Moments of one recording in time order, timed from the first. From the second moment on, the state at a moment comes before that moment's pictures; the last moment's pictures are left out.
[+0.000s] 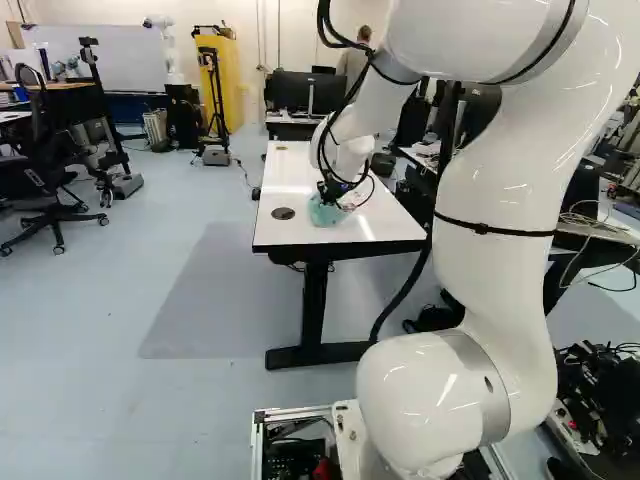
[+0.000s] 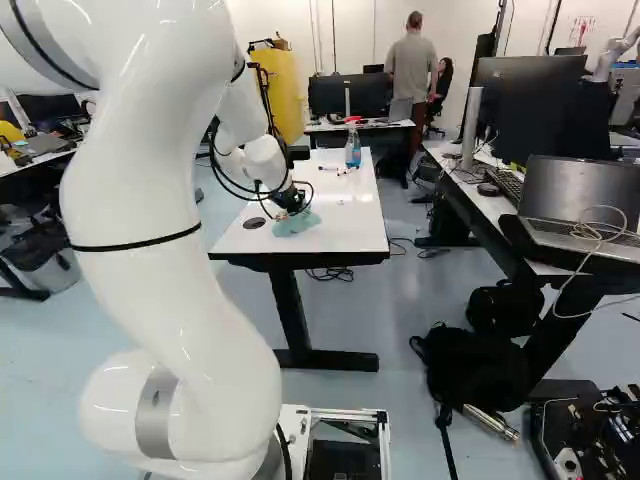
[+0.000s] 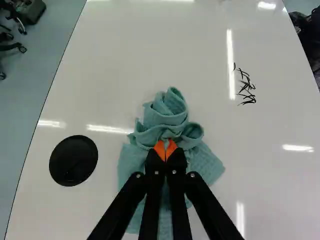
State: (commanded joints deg) arm 3.0 -17.1 -54.6 0.0 0.0 0.0
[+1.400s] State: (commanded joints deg) arm 7.1 -16.2 -53.5 0.0 0.0 0.0
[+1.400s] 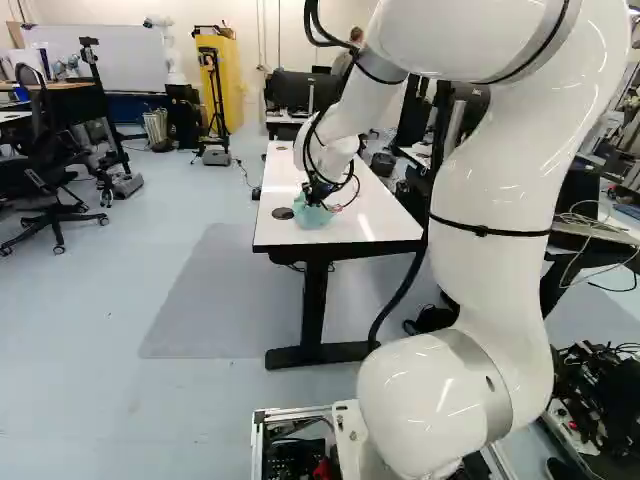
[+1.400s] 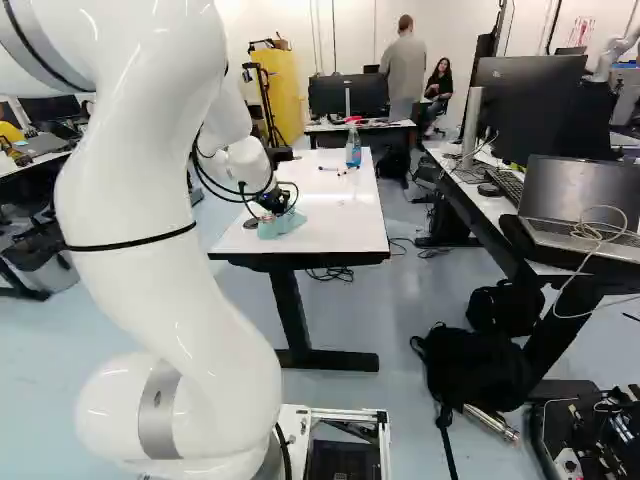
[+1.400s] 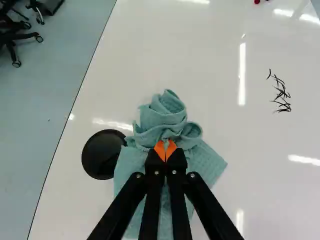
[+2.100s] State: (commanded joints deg) arm 1.8 -18.9 -56.7 0.0 0.0 0.0
